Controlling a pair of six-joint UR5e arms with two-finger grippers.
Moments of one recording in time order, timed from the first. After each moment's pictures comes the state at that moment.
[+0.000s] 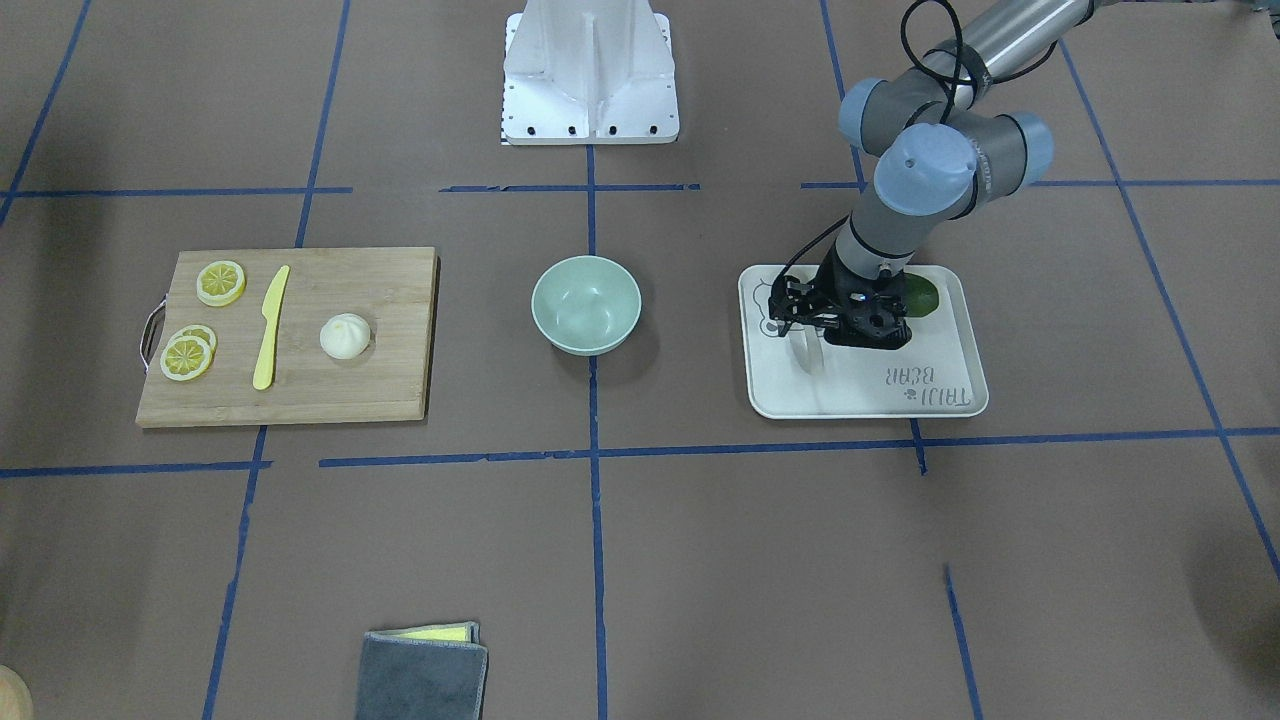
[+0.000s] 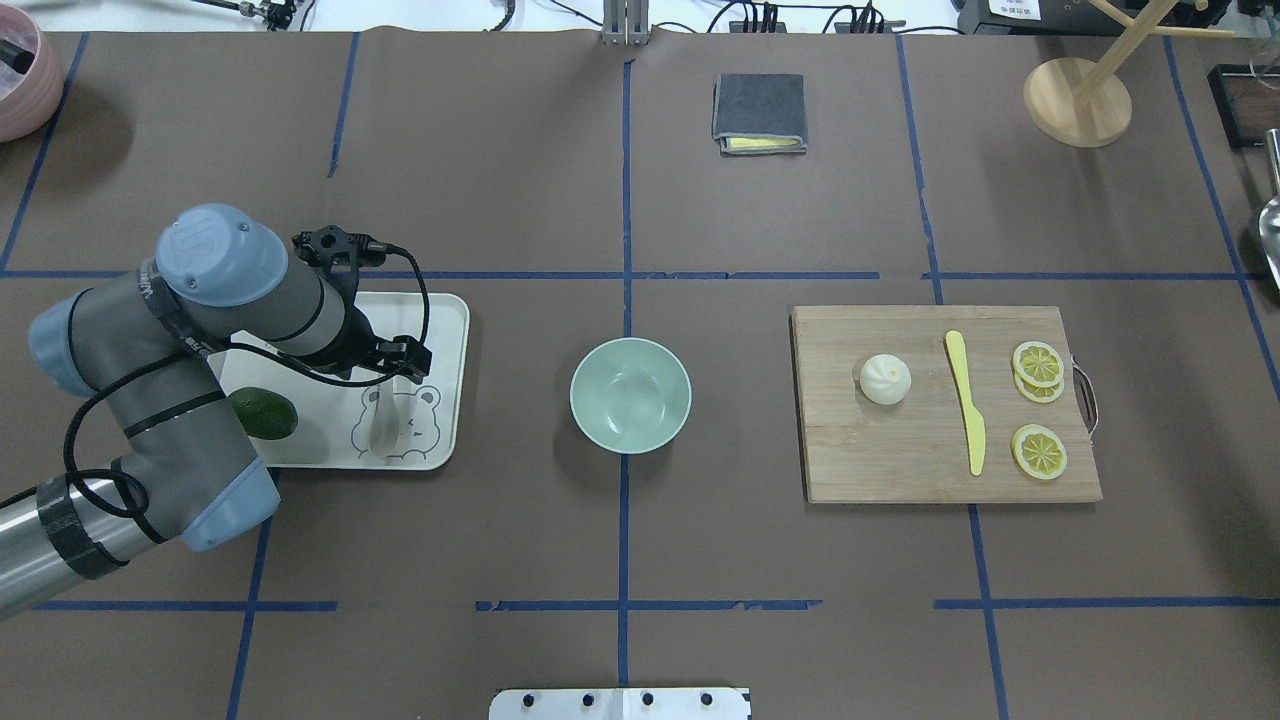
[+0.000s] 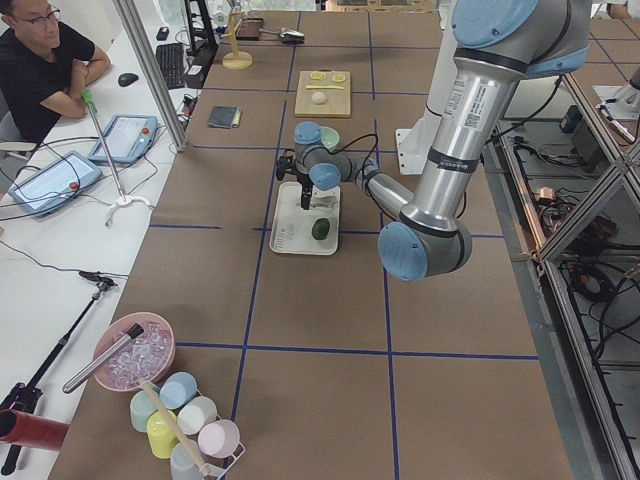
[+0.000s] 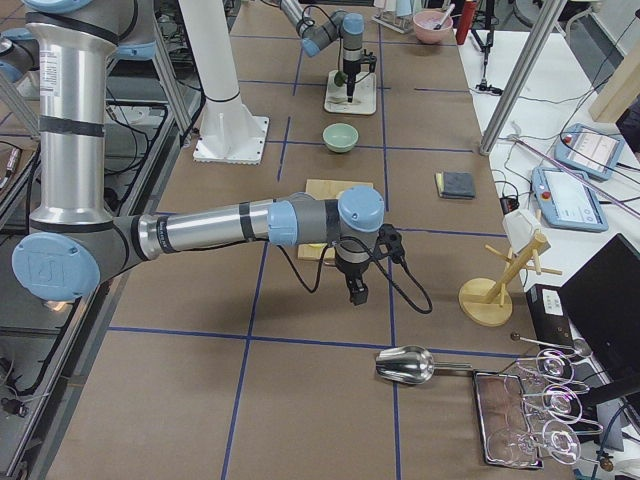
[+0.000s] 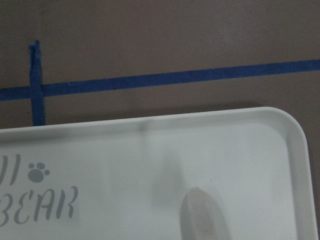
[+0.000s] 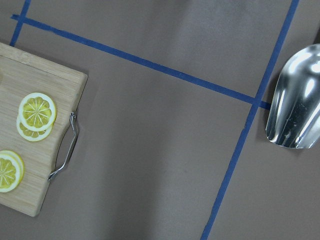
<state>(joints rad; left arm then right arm) -0.65 -1.94 -1.65 -1.90 -2.00 -1.04 1.49 -1.66 1.85 -1.68 2.40 -0.22</state>
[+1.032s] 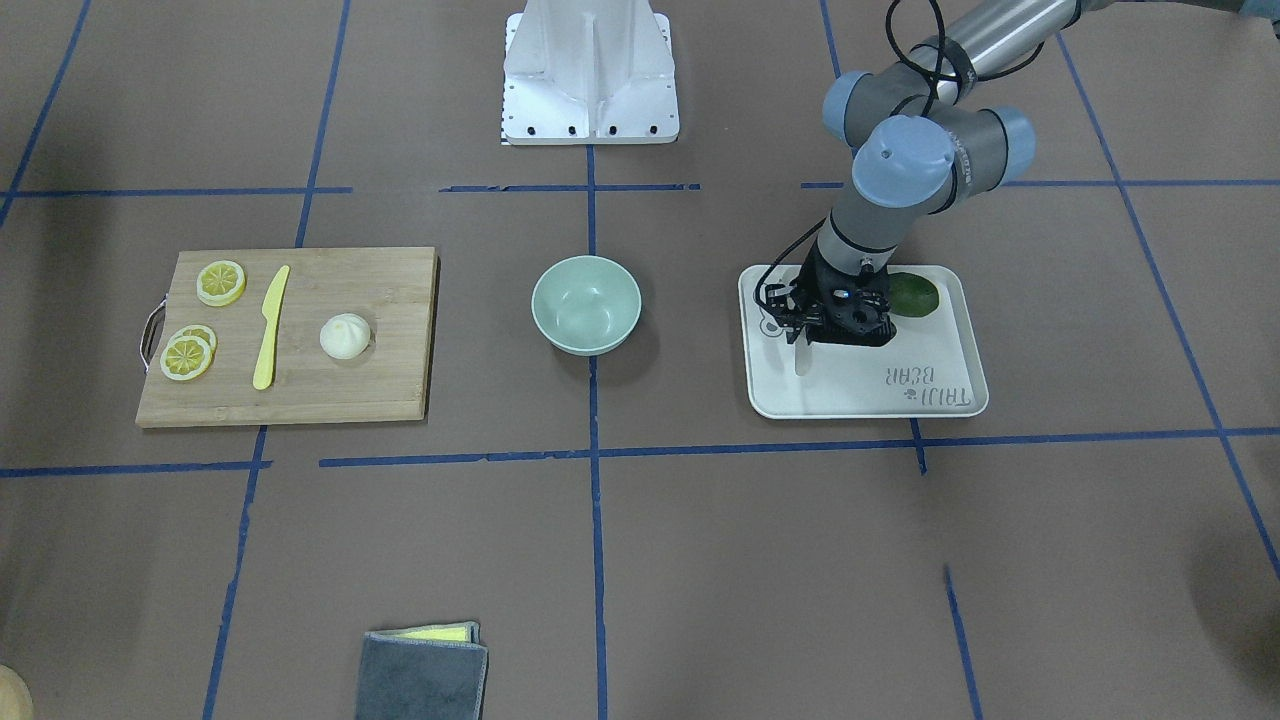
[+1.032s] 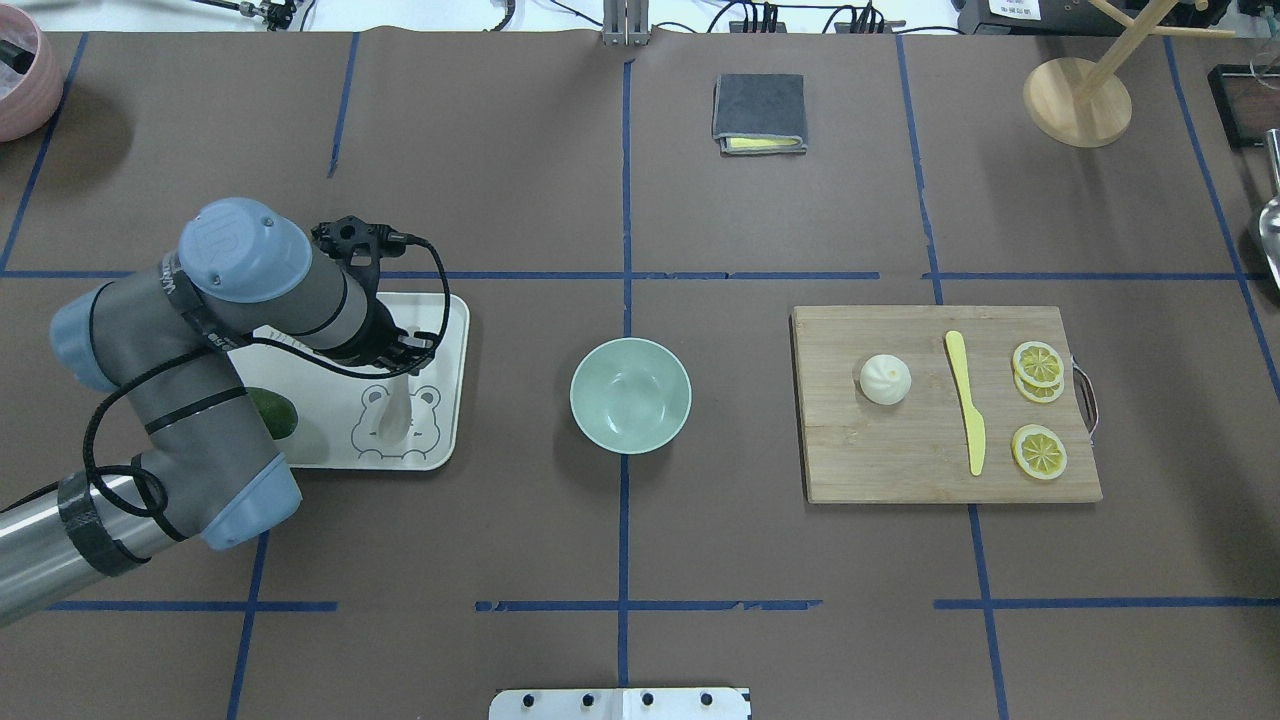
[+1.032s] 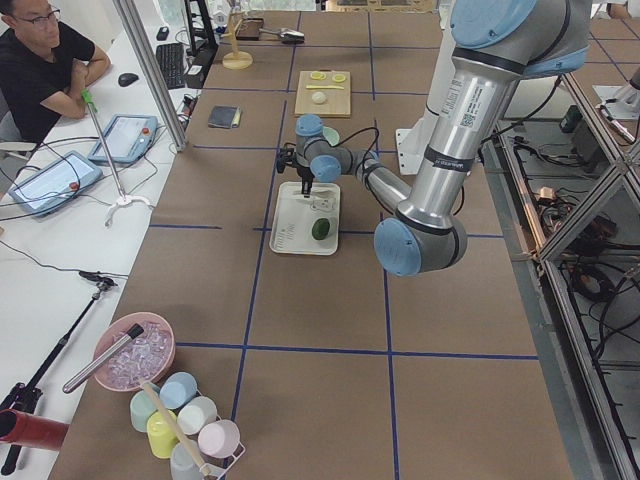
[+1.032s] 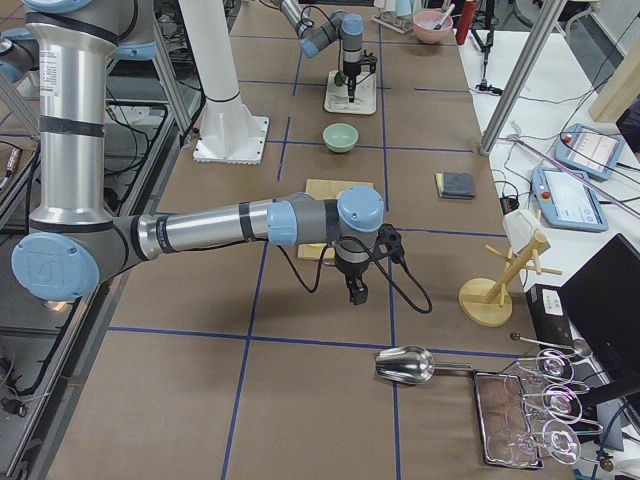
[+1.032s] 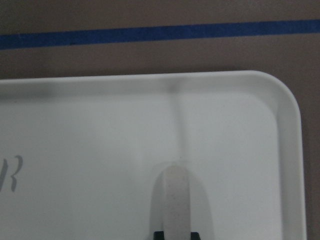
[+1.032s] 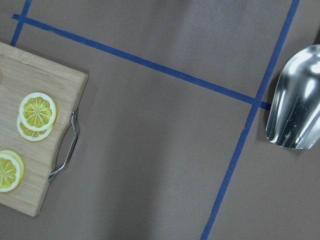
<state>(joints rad) -0.65 -2.00 -1.67 -1.88 -1.98 -1.06 1.49 -1.66 1.85 -1.68 2.40 -0.23</state>
